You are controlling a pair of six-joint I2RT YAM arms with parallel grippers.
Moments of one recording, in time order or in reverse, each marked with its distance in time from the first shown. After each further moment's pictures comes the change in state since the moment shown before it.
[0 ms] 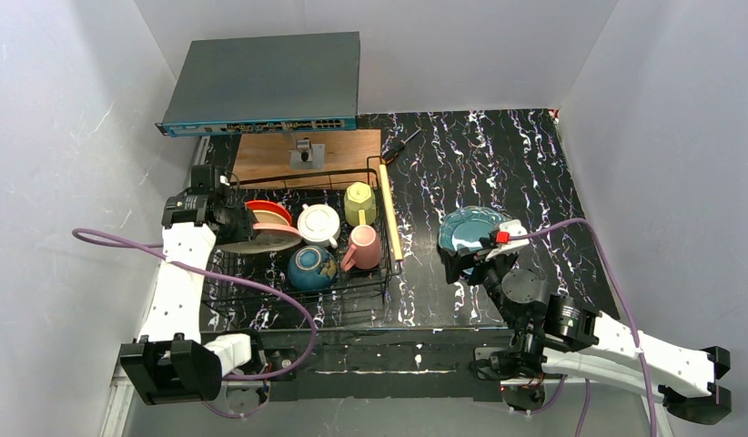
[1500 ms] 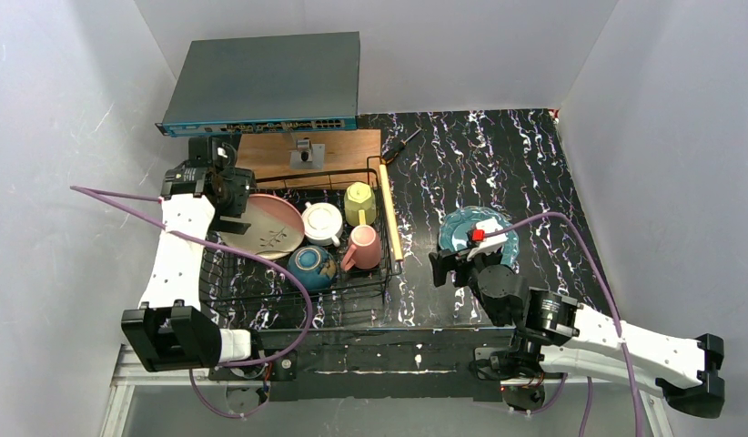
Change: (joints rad) left arm 0.003 0.172 0.185 0.060 -0.059 0.296; right arm 0.000 0.142 -0.001 0.030 -0.040 0.033
